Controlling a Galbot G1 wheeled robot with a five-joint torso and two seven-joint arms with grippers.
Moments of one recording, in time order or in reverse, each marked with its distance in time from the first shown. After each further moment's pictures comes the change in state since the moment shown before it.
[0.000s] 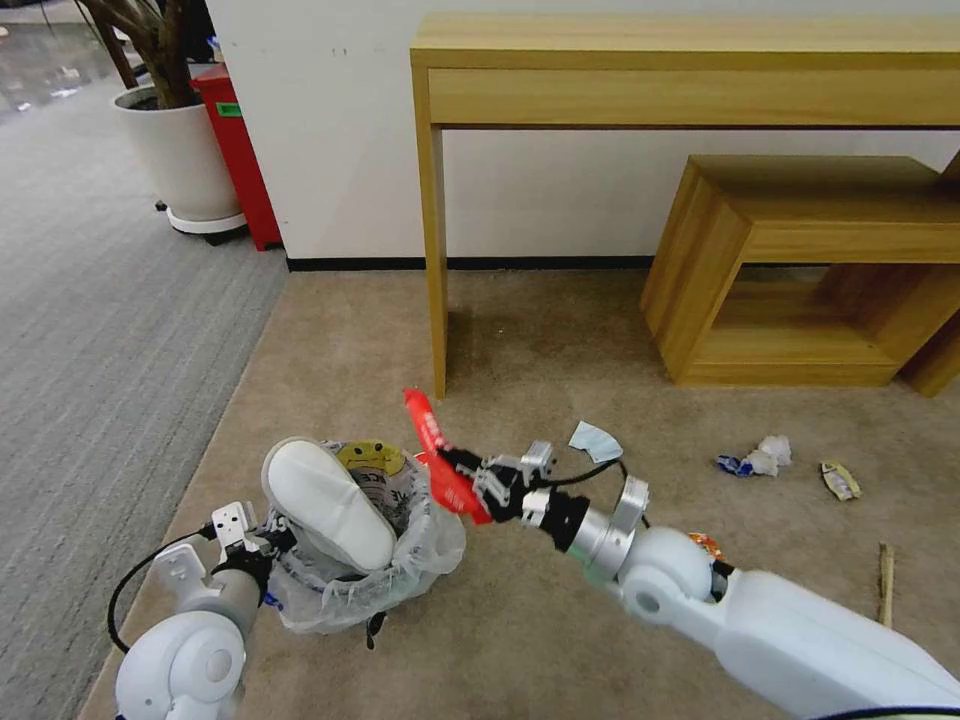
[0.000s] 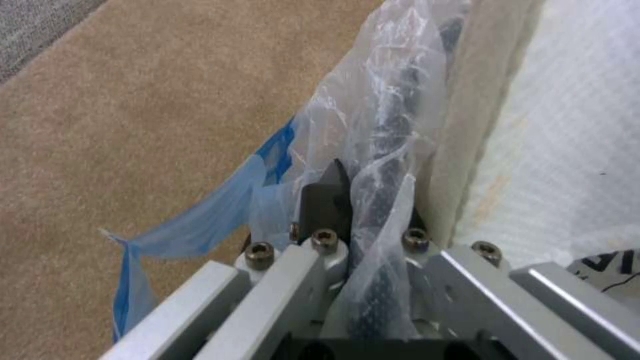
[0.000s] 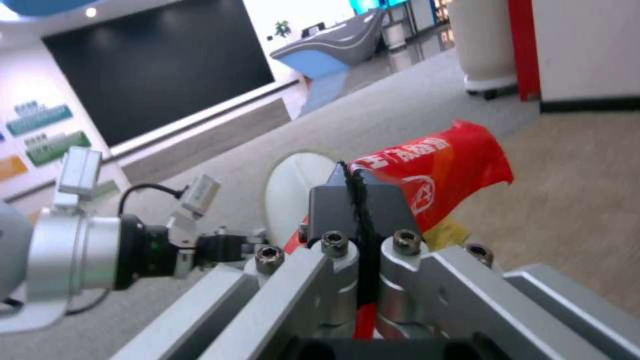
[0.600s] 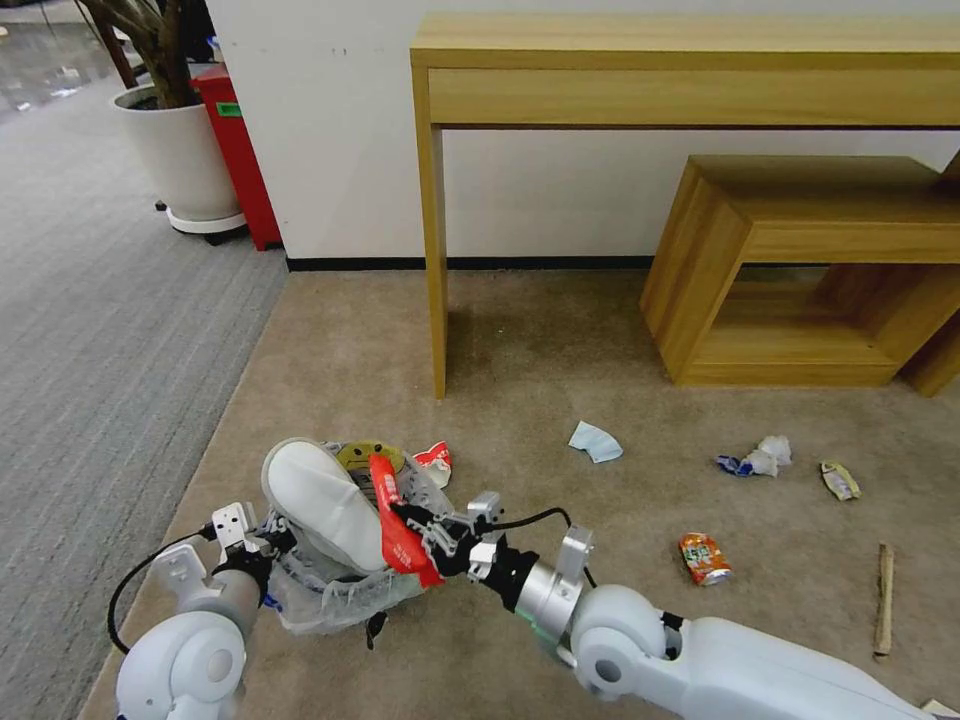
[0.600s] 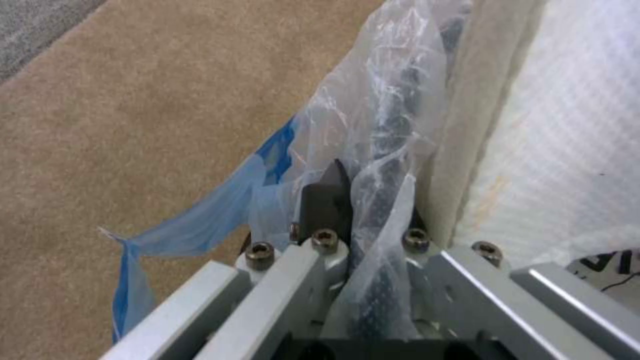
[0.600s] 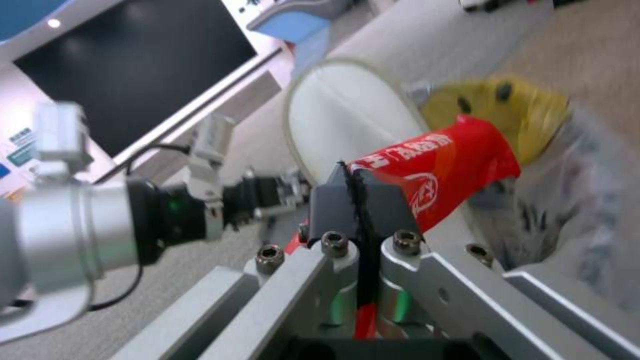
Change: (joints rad) left arm 0.001 -0.001 0.002 -0.005 0.000 0.000 0.000; right arm 0.044 0.093 -0.186 0.002 0.077 -0.034 0.191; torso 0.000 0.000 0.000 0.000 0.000
